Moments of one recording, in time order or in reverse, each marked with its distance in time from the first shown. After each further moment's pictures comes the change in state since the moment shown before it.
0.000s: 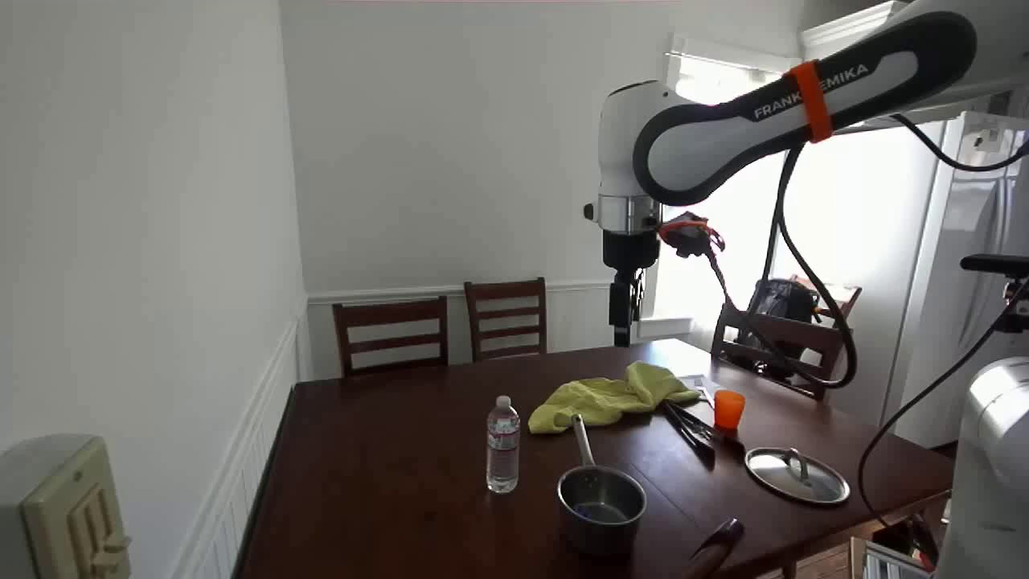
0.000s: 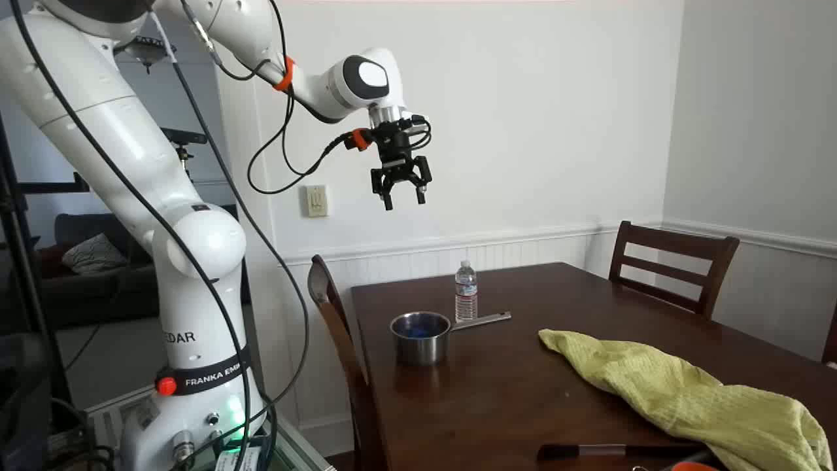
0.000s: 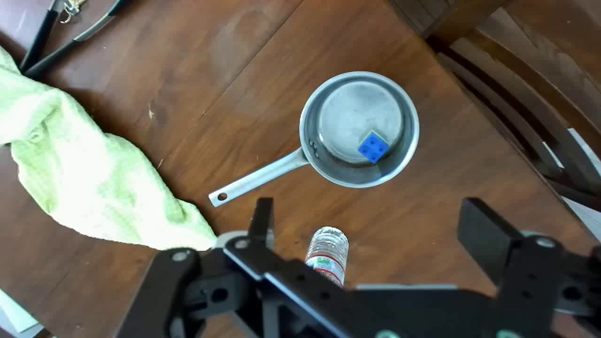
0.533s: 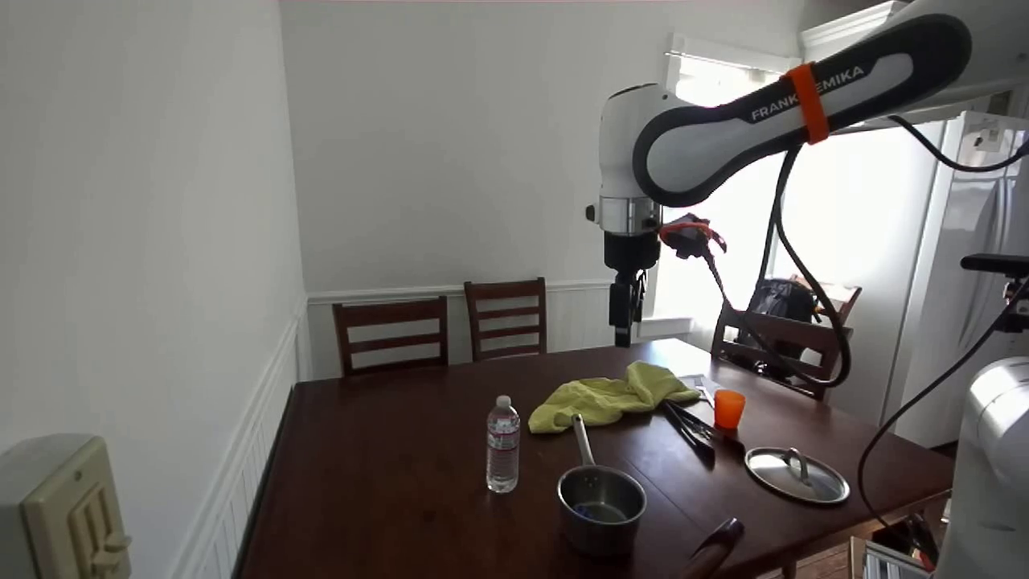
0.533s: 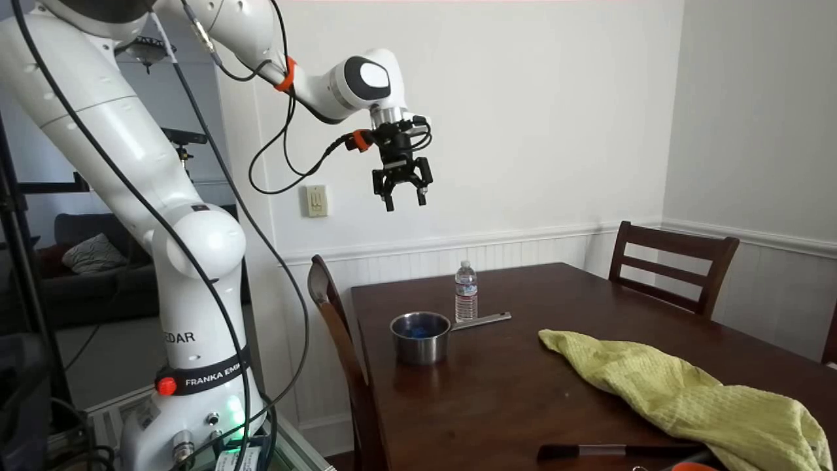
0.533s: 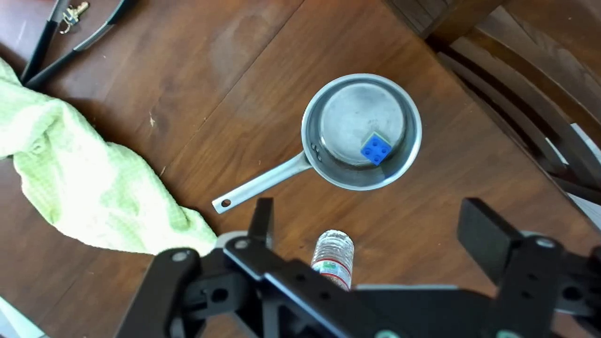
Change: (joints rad) arm -0.005 0.007 -0.009 0.000 0.001 0.000 0.020
